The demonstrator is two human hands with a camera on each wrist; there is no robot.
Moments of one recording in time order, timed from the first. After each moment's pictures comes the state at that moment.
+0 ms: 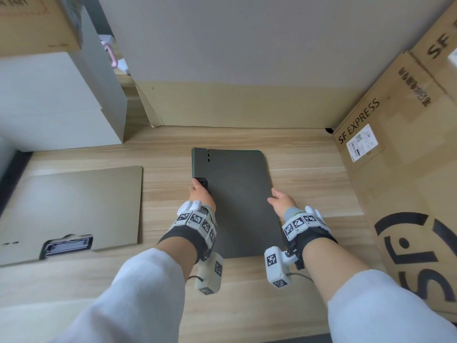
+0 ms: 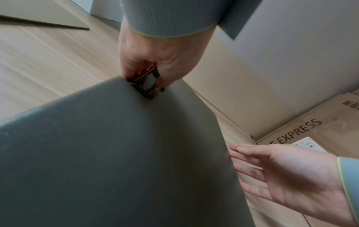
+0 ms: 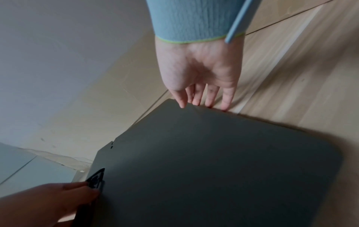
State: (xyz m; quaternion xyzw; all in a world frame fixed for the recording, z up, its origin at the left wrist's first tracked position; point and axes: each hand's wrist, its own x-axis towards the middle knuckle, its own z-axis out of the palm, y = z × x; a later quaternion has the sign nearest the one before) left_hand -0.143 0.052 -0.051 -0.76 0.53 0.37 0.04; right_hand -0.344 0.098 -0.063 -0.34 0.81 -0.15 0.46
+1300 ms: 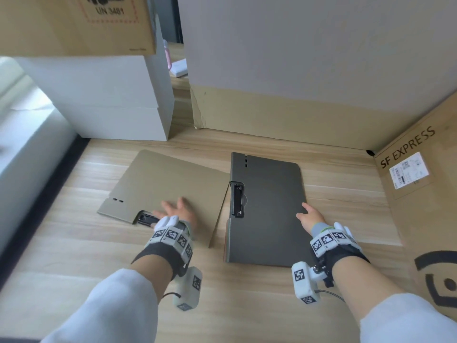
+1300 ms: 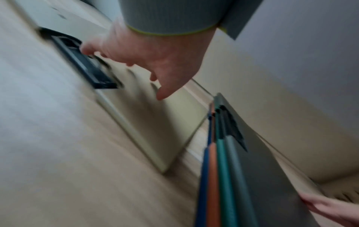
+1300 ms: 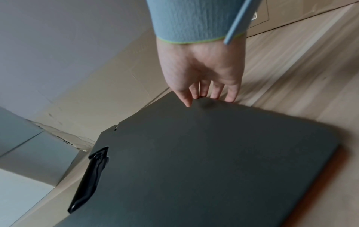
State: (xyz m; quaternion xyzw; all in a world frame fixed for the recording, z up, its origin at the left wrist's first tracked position) left_hand -0.008 0.082 -0.063 -0.83 0.46 0.30 0.11; right_hand -0.323 0.091 -0.059 -0.36 0.84 -0.10 0.40
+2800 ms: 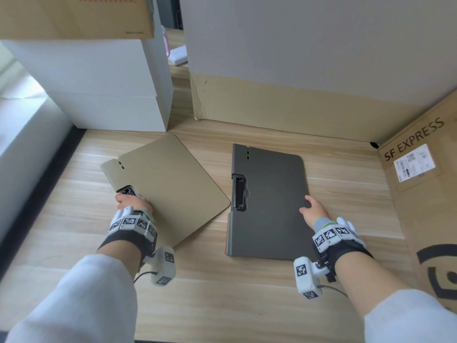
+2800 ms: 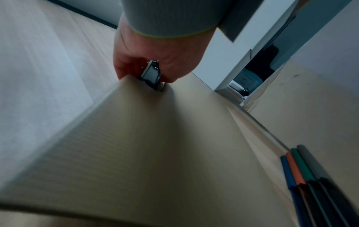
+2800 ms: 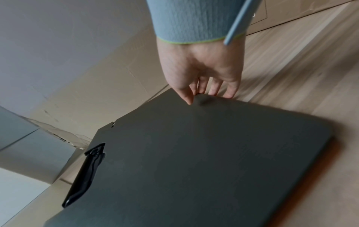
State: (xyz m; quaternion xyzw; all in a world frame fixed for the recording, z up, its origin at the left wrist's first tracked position) left_hand 0.084 0.055 -0.084 -0.93 0.19 0.27 -0.13; right_hand -0.325 0.090 -0.070 -0.38 0.85 -0.10 0.36
